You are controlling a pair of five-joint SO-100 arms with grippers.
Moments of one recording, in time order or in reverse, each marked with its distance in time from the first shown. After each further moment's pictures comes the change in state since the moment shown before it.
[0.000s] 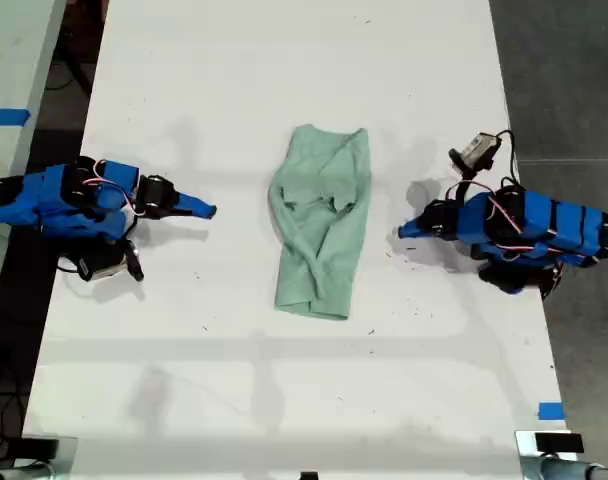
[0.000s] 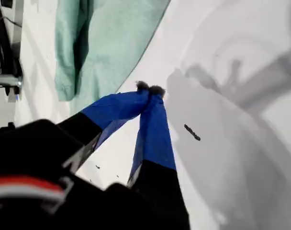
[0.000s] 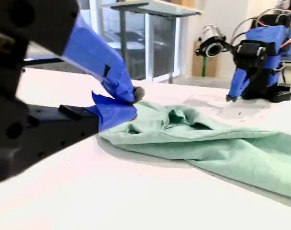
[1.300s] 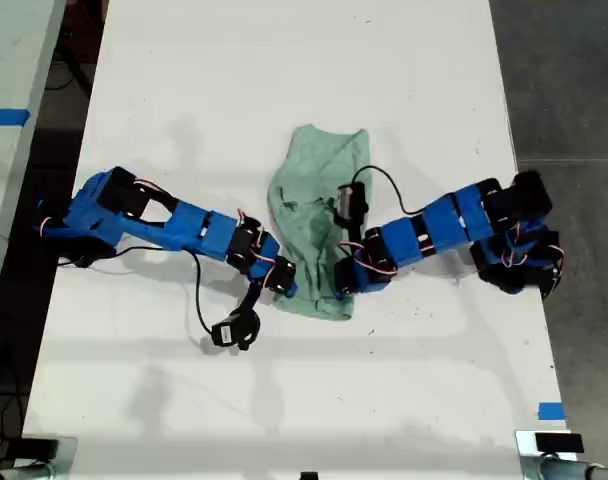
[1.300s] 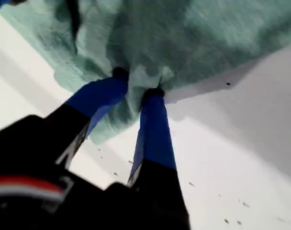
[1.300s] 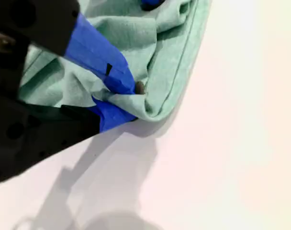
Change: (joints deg) arm 0 15.3 -143.8 -117.3 18.3 -2.5; arm 1 -24.7 -118.3 -85.5 -3.7 7.2
